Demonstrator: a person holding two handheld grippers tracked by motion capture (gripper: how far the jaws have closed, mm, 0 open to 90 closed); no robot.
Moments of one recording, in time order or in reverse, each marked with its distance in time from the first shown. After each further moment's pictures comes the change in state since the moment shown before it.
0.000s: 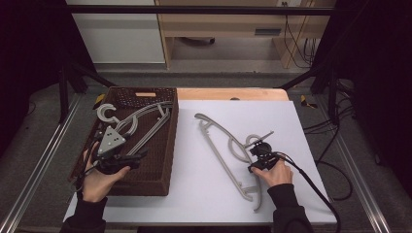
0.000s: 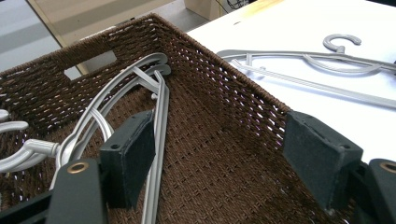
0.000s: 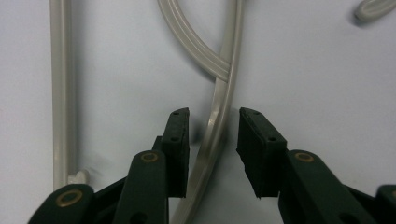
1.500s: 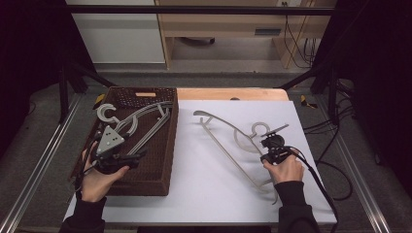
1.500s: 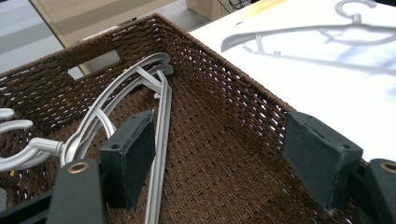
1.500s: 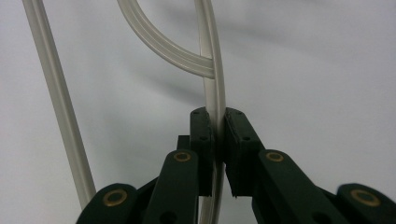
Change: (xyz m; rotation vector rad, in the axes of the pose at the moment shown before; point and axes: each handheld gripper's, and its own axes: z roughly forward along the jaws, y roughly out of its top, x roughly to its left) left arm 0.001 0.001 -0.001 -0.017 0.008 0.004; right arm -0.014 -0.001 -0.046 -0.088 -0.088 0.108
